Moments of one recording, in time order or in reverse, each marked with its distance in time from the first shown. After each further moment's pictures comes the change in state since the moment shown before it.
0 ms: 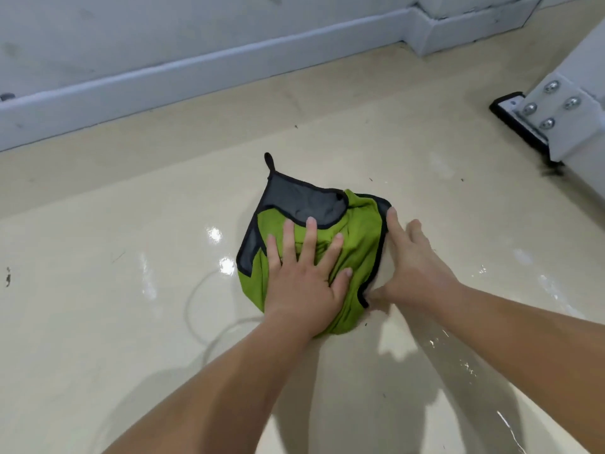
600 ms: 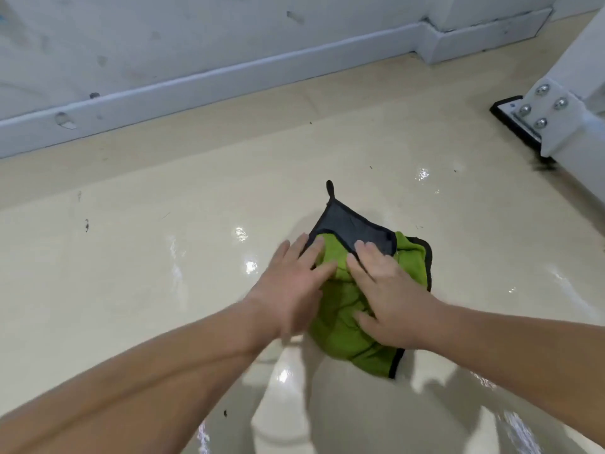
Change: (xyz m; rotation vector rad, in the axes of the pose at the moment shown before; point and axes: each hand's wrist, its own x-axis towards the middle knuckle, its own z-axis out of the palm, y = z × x) left_hand -0.100 0.010 -0.060 0.207 -0.218 0.232; right_hand -0.096 0.027 0.027 -0.424 -0.154 -0.629
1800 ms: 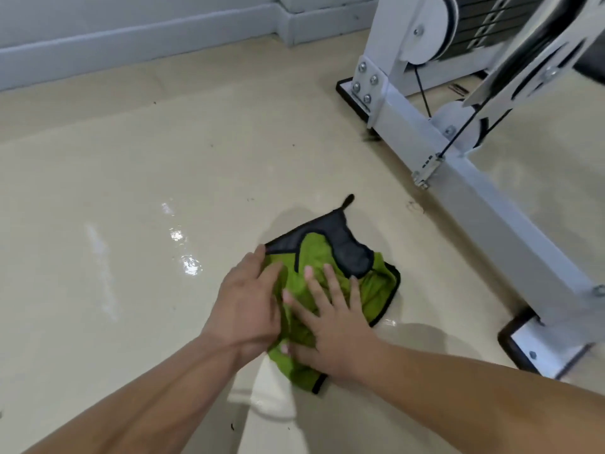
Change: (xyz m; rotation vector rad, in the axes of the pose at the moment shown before) left_hand 0.046 0.257 -0.006 -0.565 0.271 -0.152; right_hand -0.176 0.142 0.096 0.024 -0.008 0.180
